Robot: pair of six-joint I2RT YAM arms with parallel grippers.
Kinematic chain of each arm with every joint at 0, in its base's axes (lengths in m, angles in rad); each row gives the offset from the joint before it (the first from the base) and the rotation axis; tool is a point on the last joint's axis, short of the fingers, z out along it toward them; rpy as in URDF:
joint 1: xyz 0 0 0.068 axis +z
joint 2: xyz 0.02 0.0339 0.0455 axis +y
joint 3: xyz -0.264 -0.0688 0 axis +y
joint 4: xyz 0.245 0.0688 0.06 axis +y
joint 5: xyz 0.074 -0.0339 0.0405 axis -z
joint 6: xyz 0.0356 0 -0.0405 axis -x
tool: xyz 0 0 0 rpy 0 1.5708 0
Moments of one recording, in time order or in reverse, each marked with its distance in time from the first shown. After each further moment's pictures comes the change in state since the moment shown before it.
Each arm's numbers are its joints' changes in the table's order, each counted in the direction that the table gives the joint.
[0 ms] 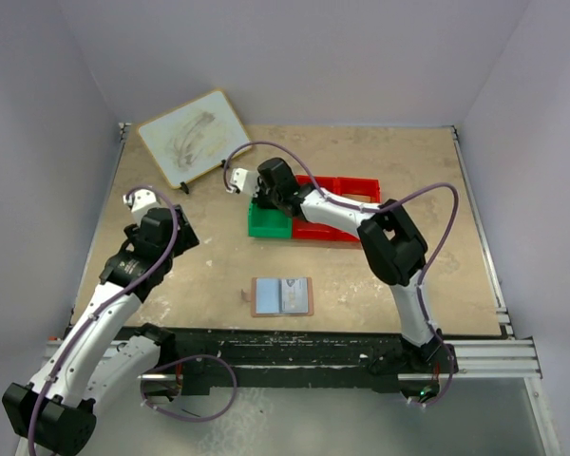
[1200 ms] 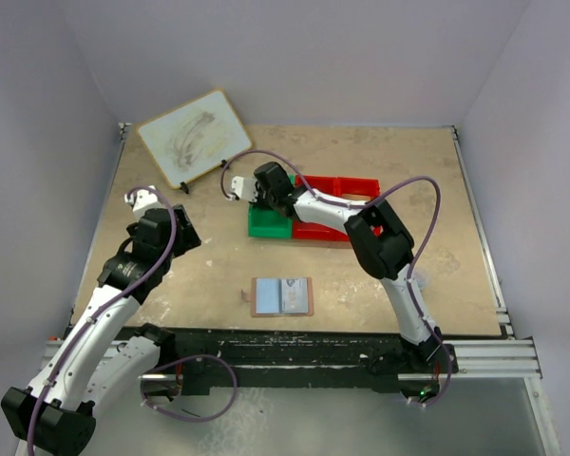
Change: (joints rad) left arm 0.000 -0.022 0.000 -0.017 0.069 -0.019; right arm -0.006 0.122 -0.069 0.002 0.036 0.116
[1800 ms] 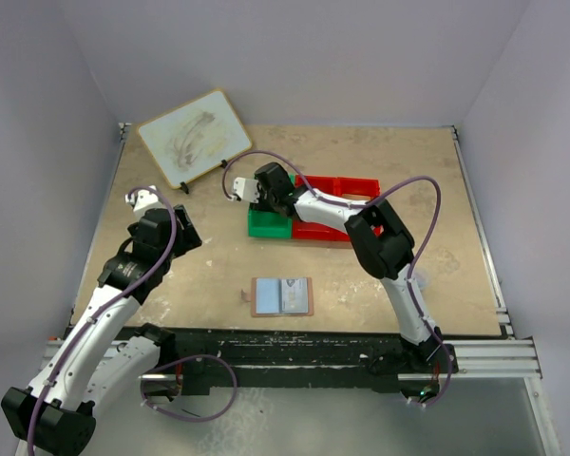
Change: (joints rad) left arm 0.000 -0.001 0.003 -0.006 0.016 0.000; right arm -0.001 0.000 0.005 0.034 -0.002 -0.009
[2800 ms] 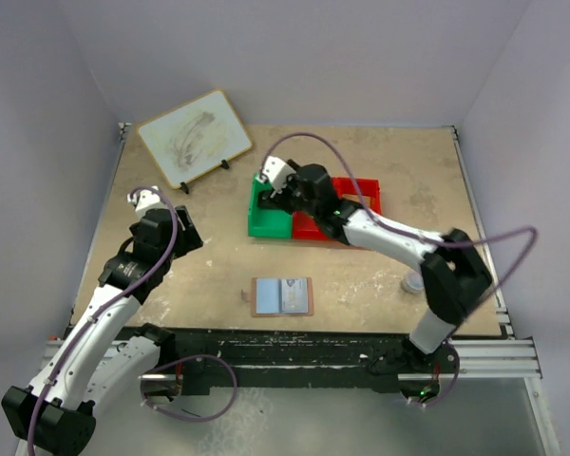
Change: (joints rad) left arm 0.000 0.004 0.005 -0.002 0.015 -0.008; right arm -0.001 -0.469 0.400 -0.246 -0.082 -0.301
